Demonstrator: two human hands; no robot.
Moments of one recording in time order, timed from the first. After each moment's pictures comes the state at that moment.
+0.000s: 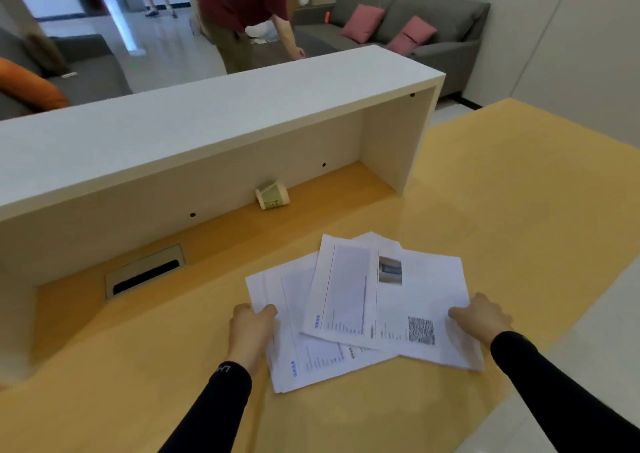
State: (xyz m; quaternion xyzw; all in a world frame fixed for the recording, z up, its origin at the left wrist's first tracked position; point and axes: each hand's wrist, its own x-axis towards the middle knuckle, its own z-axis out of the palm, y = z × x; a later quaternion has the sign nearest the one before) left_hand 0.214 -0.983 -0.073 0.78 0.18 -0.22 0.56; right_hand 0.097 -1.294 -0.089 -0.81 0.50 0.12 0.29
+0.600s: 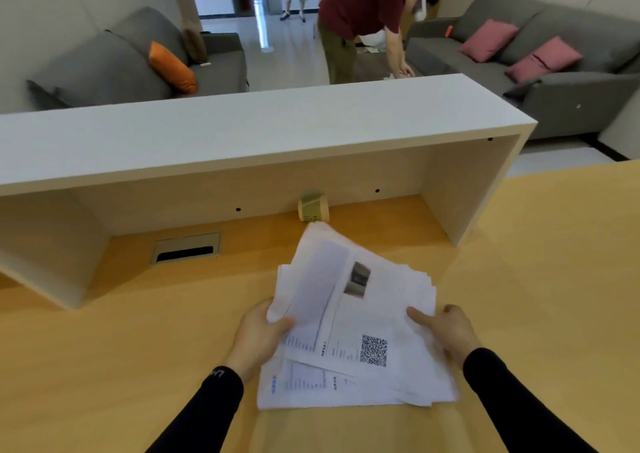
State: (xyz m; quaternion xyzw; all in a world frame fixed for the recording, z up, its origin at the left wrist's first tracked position) left_hand 0.211 -1.020 -0.054 0.77 0.15 -0.16 0.59; right_hand 0.215 -1.317 -0.100 -0.75 0.35 0.10 0.54
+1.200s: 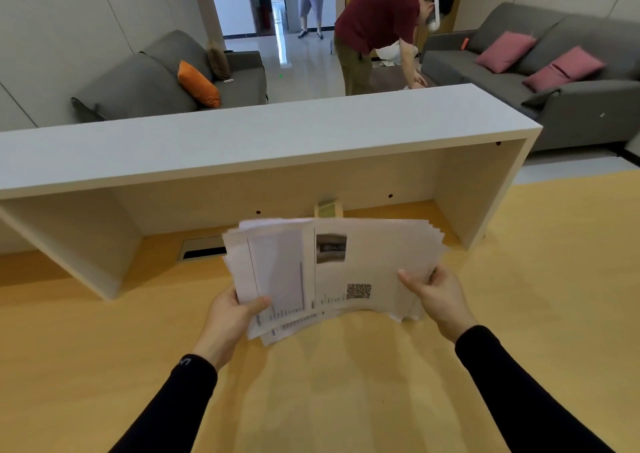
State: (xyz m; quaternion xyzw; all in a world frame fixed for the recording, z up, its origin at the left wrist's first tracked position) left_hand 0.202 -0.975 -0.027 0.72 0.19 -0.05 0.67; right_hand 0.224 -1.277 -0.043 -0.71 0.13 -0.02 0.70
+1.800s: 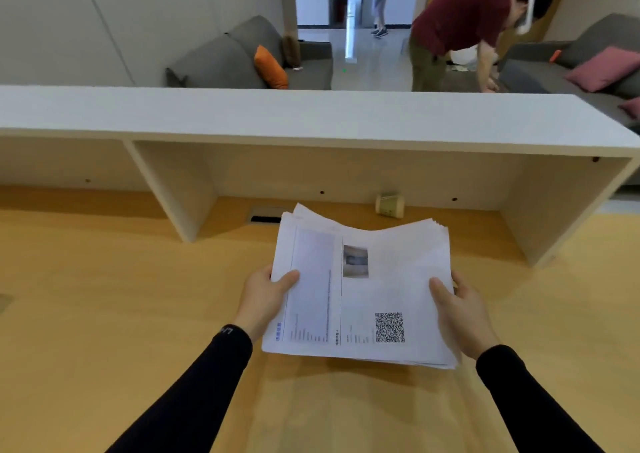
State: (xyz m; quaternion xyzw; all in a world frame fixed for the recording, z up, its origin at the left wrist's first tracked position) left_hand 0.149 -0.939 -0.014 0.73 0.23 -0.01 0.64; right_hand 0.194 -1.222 -0.043 -0.77 0.08 0.04 0.63
